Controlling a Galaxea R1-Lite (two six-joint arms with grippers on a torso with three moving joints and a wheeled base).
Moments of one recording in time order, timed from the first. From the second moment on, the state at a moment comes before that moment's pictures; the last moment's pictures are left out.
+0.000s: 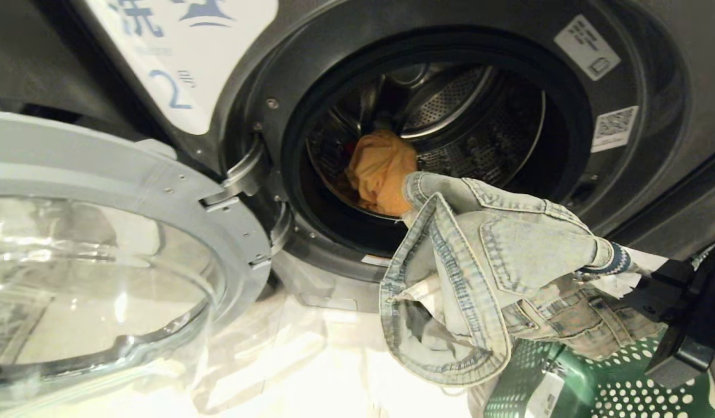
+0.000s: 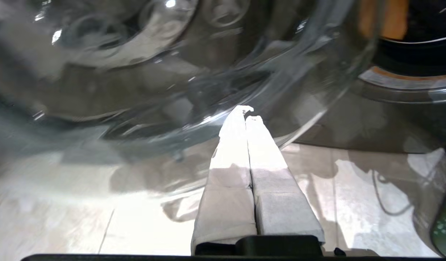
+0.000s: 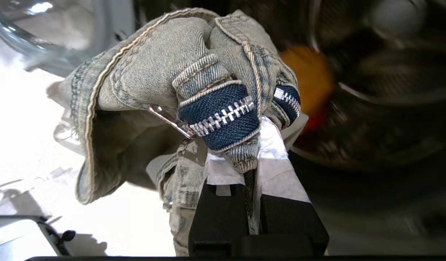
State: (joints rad) left arm 0.01 0.00 0.00 -0.11 0.01 -0.02; right arm 0.67 1.07 -0.50 -0.64 0.00 -0.44
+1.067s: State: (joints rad) left arm 0.01 0.00 0.00 -0.11 0.01 -0.02; right arm 0.31 1.48 -0.52 -1.17 -0.29 -0.21
